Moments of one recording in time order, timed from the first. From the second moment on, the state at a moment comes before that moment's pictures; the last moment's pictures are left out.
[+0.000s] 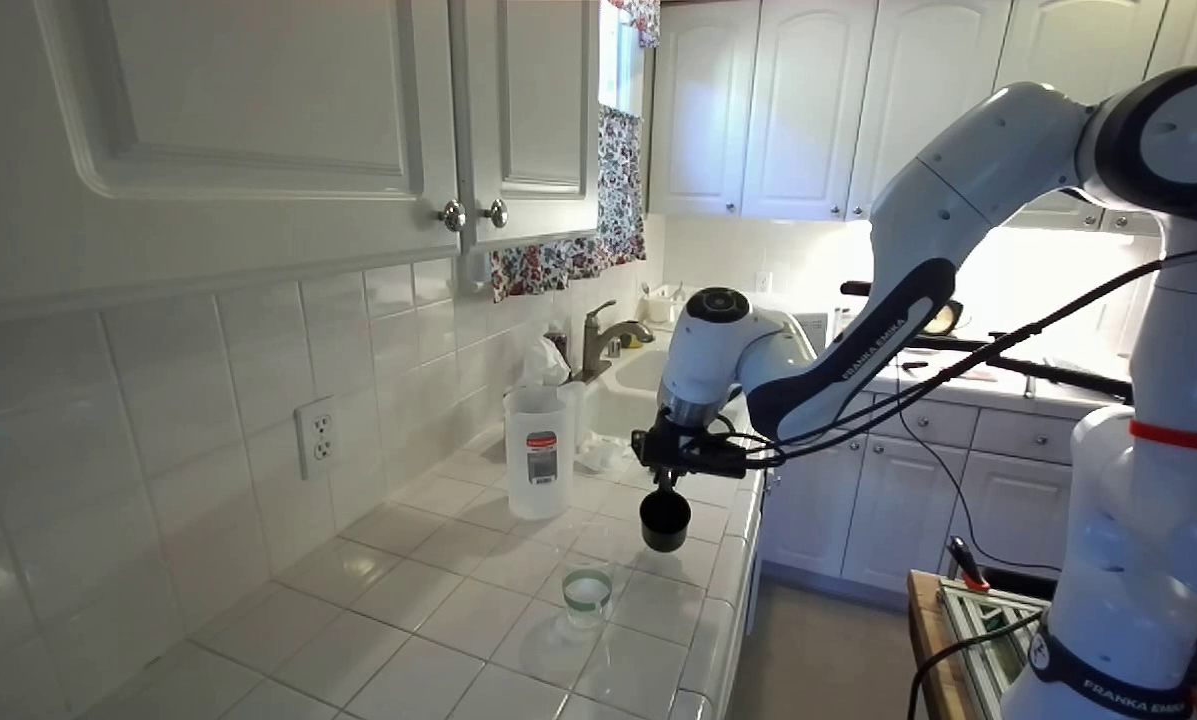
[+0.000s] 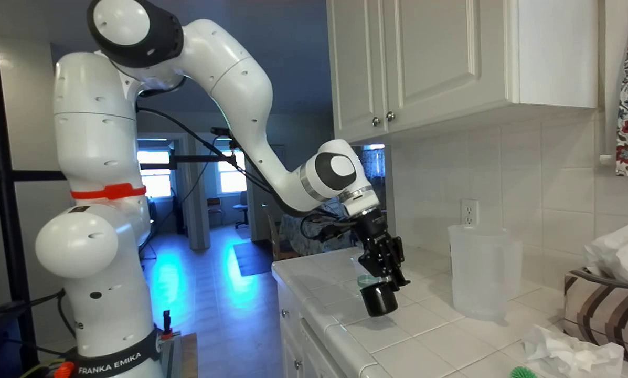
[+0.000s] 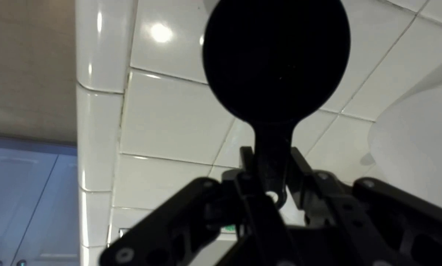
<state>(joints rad) -0.10 0.02 -0.11 -2.42 -0.75 2.66 1.74</state>
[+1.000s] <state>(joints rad) -0.10 0.07 -0.12 -2.42 -0.47 2.67 1.59</state>
